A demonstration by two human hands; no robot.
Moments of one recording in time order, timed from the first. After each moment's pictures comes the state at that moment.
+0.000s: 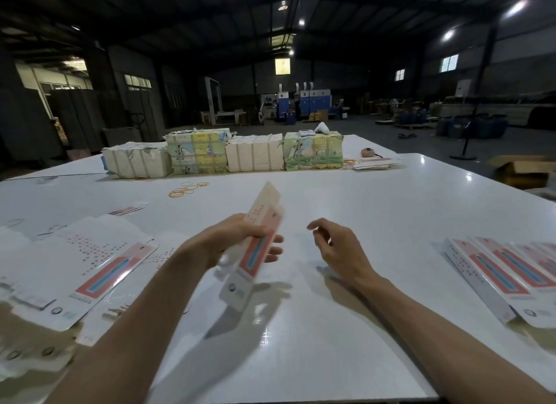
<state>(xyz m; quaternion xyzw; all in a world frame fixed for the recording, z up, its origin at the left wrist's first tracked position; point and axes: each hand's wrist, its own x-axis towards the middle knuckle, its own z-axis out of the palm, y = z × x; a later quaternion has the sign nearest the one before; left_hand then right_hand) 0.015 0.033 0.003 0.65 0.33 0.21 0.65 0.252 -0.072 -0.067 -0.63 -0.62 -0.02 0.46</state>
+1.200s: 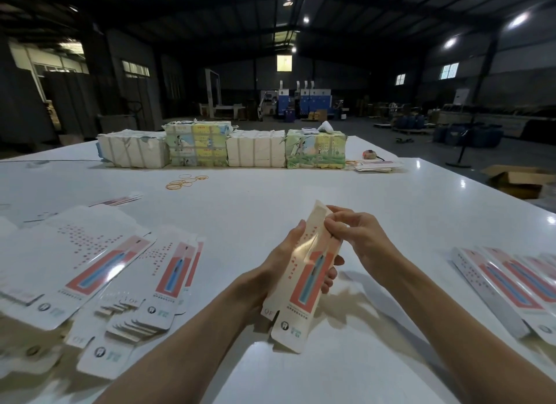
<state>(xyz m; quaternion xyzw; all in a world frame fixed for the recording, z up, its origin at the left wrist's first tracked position) 0.081 -0.014 -0.052 0.62 0.15 0.14 0.76 0.267 -0.086 -0.027 -0.50 -0.51 0.32 0.62</state>
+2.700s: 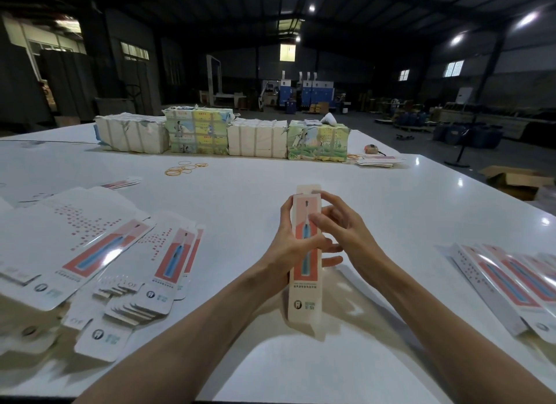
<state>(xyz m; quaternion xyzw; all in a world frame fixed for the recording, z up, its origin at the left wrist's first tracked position) 0.103 -0.018 -0.062 0.62 0.20 0.37 0.66 0.239 -0.080 -0.038 -0.52 -0.57 0.27 0.58</state>
